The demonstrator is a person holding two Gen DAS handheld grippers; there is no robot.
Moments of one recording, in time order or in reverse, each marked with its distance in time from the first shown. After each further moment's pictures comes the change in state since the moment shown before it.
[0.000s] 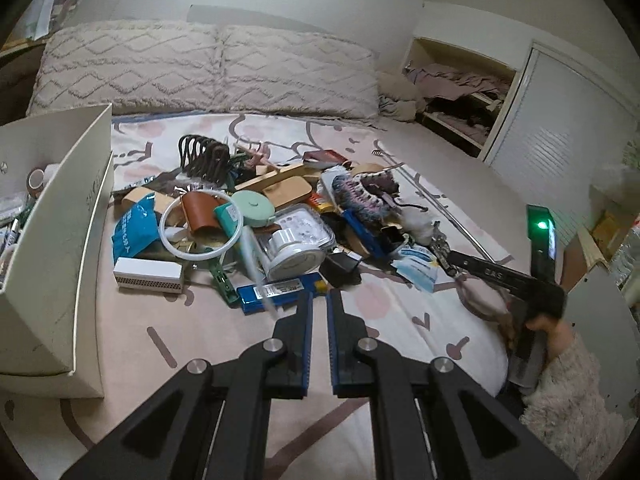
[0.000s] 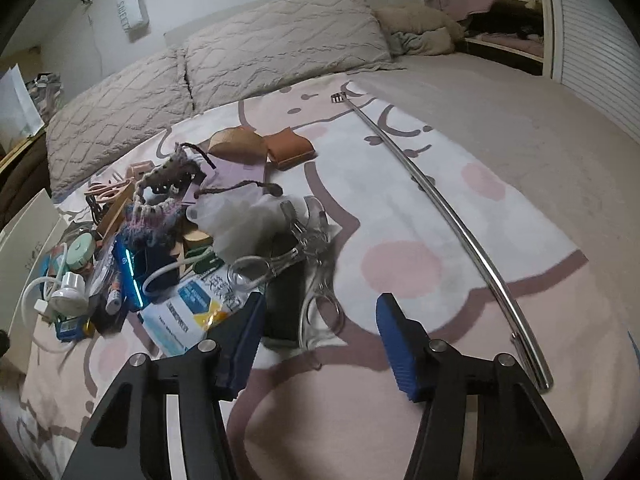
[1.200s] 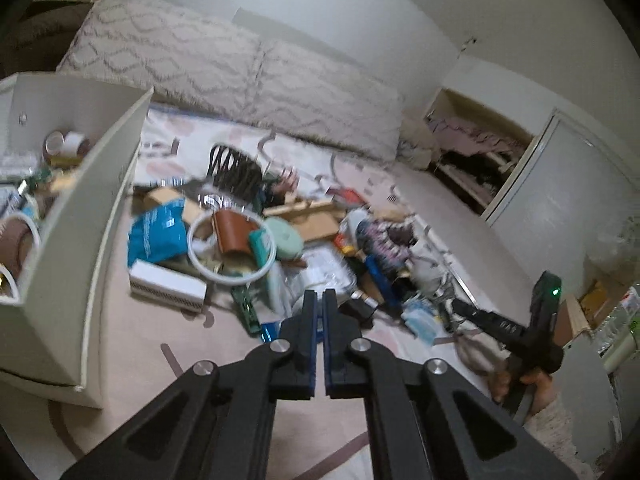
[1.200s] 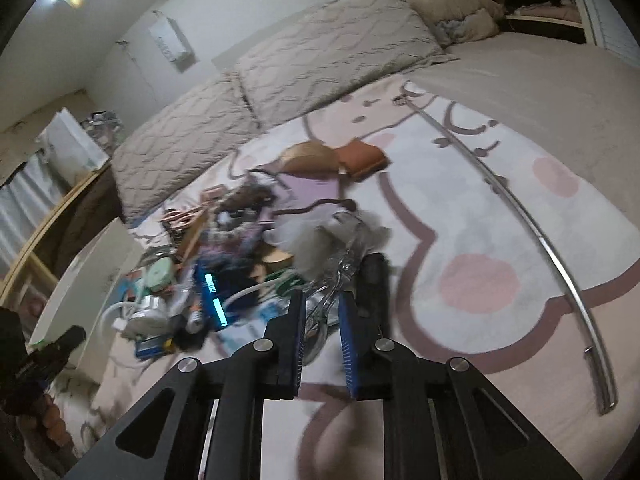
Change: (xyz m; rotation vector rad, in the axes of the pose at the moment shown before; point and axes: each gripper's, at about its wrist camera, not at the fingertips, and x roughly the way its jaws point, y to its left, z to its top) left arm -0.014 0.040 0.011 -0.190 -0.129 -0.052; right arm -0.008 0.003 0.004 0.064 -0.025 0.345
